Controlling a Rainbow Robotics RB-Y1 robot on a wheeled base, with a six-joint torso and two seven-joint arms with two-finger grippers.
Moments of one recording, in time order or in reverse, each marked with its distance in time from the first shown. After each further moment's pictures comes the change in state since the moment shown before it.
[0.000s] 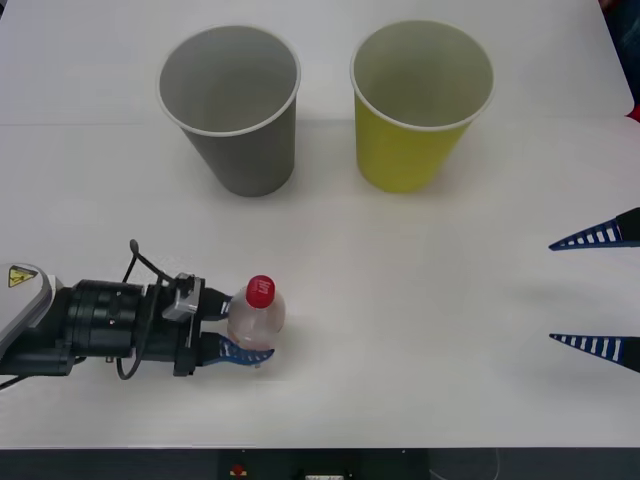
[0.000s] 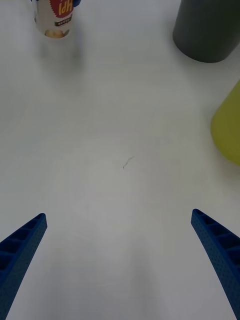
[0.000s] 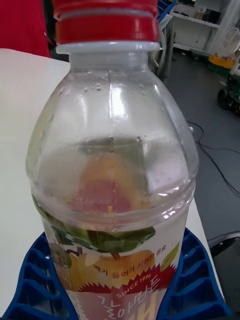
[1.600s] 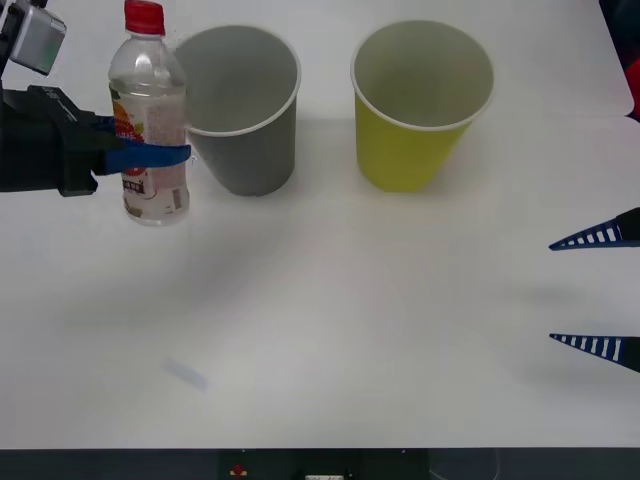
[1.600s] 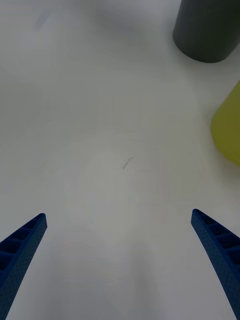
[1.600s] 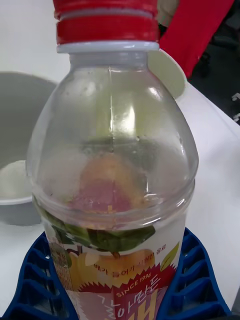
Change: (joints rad) right arm 0.000 0.000 0.000 0.000 0.000 0.000 0.000; left arm -0.066 0.588 0.300 -0.572 -0.216 0.431 1.408
